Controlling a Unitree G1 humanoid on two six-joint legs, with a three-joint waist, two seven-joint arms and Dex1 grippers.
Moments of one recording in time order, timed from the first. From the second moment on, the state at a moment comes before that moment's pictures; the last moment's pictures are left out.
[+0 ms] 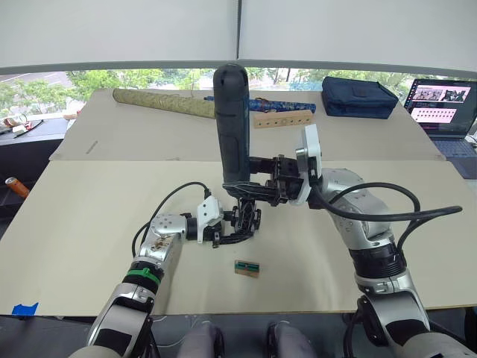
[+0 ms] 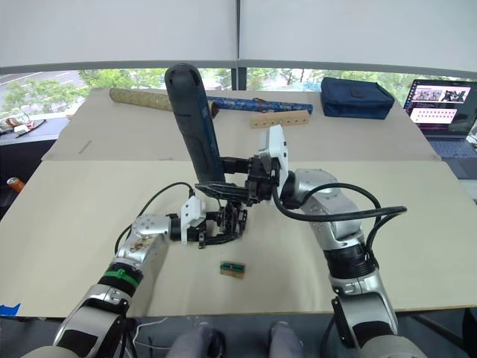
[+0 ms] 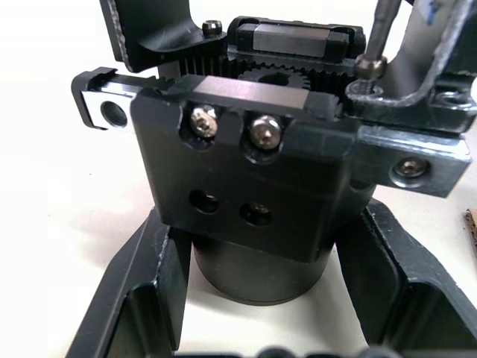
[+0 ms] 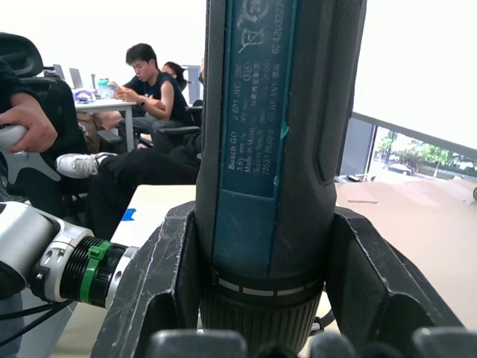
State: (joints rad) left arm -0.55 0.31 -0.18 0.57 -0.16 -0.18 -1.22; right arm -0.68 -0.33 0.11 -0.09 0.55 0.37 1.08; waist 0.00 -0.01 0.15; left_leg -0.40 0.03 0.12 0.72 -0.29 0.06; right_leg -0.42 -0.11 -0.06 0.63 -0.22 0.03
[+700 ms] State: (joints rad) left arm -0.54 0.32 -0.18 0.56 -0.16 -0.17 -1.20; right arm -0.61 -0.32 0.13 -0.15 0.56 0.38 0.99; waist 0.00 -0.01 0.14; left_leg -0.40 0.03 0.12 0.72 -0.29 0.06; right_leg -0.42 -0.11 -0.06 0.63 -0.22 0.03
